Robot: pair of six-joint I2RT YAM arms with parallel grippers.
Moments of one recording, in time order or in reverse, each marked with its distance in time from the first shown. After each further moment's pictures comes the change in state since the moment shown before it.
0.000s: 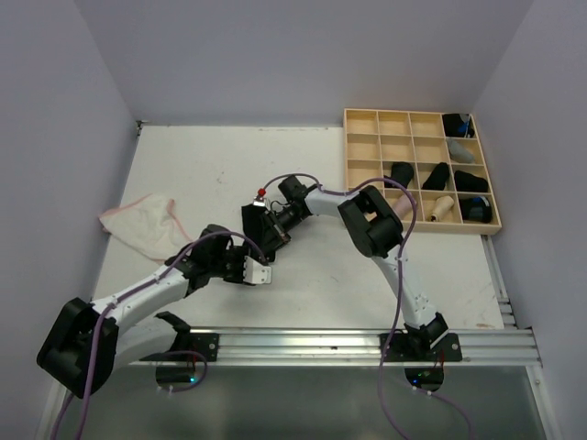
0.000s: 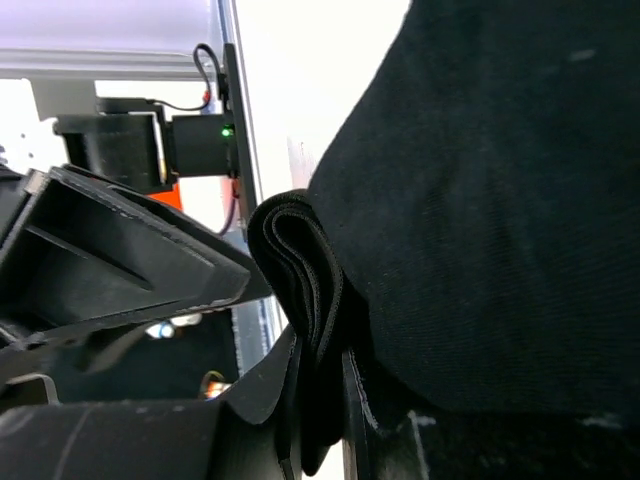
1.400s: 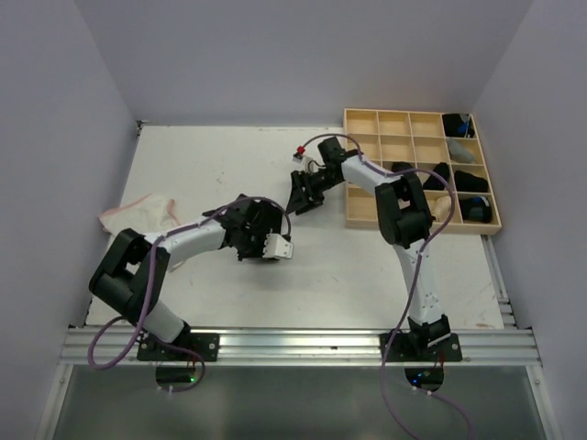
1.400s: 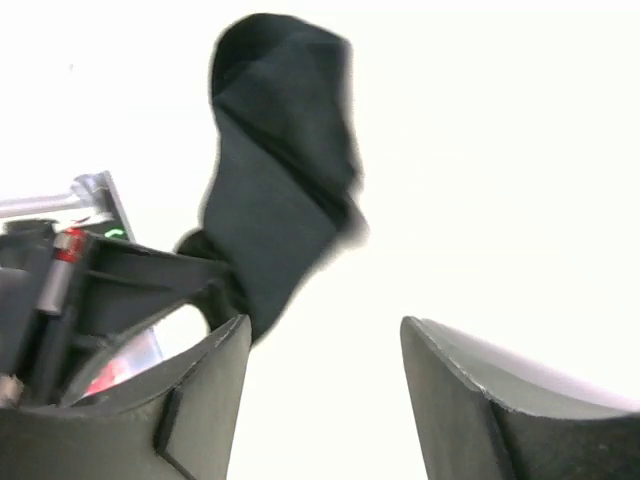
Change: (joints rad) left arm -0.030 0.494 0.393 -0.225 -0.048 0.020; right arm -0.220 -0.069 0.166 -0.195 0.290 -0.075
